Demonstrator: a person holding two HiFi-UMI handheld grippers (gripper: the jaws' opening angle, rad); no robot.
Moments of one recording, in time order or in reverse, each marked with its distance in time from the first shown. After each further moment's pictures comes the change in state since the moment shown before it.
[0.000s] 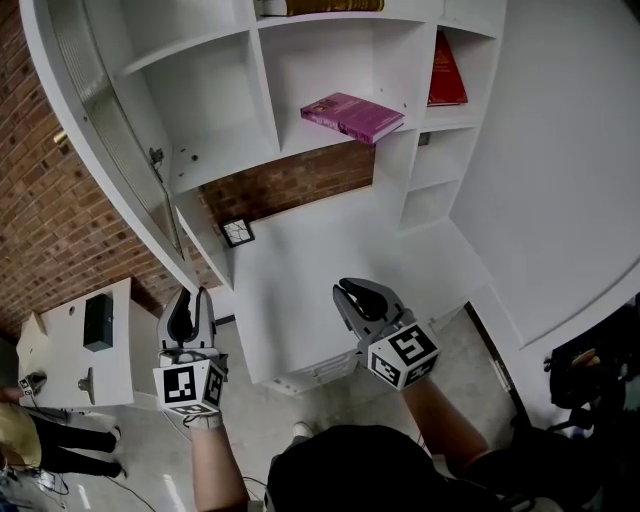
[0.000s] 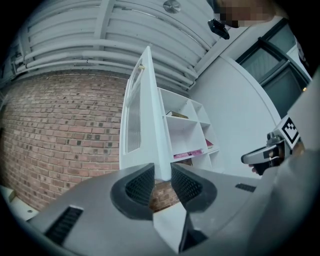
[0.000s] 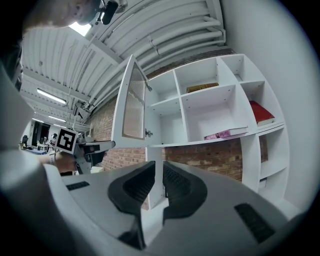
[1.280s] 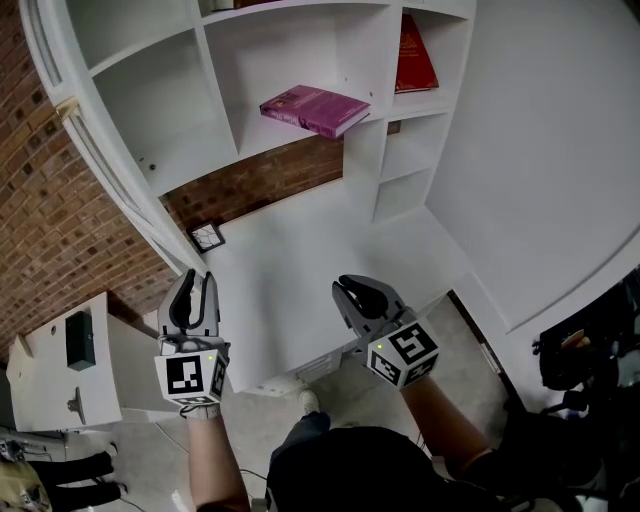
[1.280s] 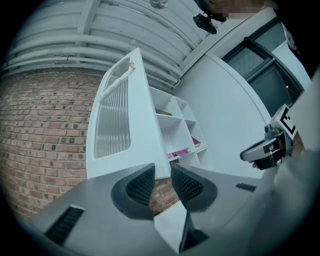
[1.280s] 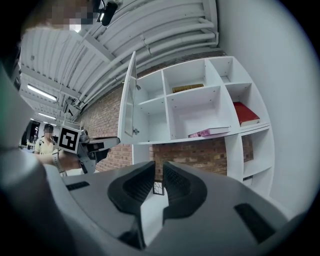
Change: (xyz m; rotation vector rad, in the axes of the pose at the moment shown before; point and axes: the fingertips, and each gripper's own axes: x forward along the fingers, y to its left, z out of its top) left arm 0.069 -0.069 -0.004 0.075 -0.026 -0.150; right arm -0.025 -0.058 -0.012 0.008 0.020 -0.105
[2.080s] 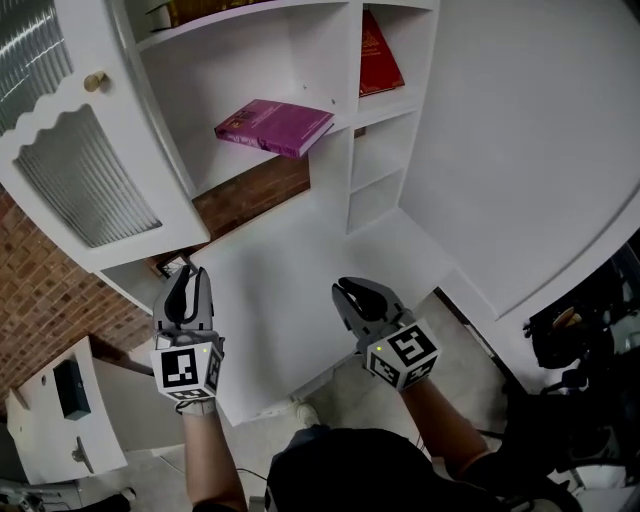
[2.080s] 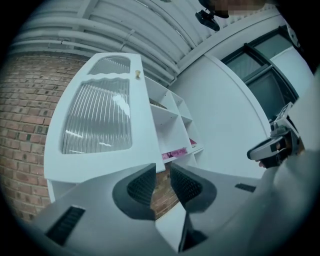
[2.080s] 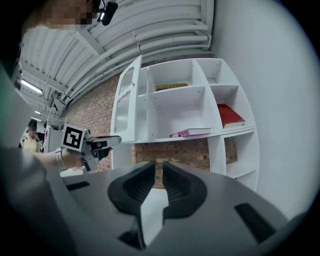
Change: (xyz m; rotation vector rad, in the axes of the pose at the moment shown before) left arm 0.115 -0.012 -0.021 -0.033 -0.009 -0.119; right arm 0.017 -0.077 0.001 0.009 0.007 -0.158
